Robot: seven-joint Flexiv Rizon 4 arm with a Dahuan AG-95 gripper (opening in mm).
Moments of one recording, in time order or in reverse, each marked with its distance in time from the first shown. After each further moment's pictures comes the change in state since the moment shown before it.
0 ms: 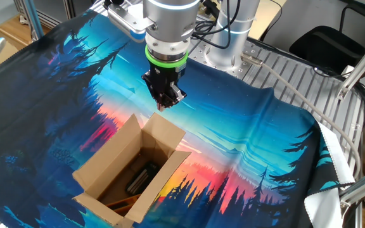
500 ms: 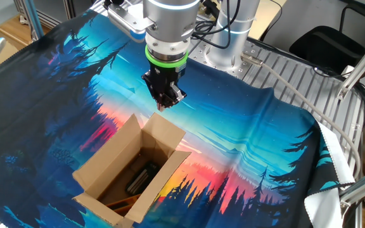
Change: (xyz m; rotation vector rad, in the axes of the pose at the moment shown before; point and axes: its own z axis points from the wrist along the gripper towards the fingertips) arm 0.000 0.000 0.000 0.001 0.000 -0.005
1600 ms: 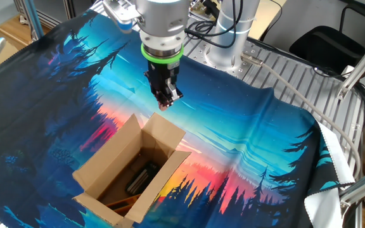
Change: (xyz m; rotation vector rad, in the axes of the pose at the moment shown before) arm 0.007 0.001 -0.005 -0.084 0.051 0.227
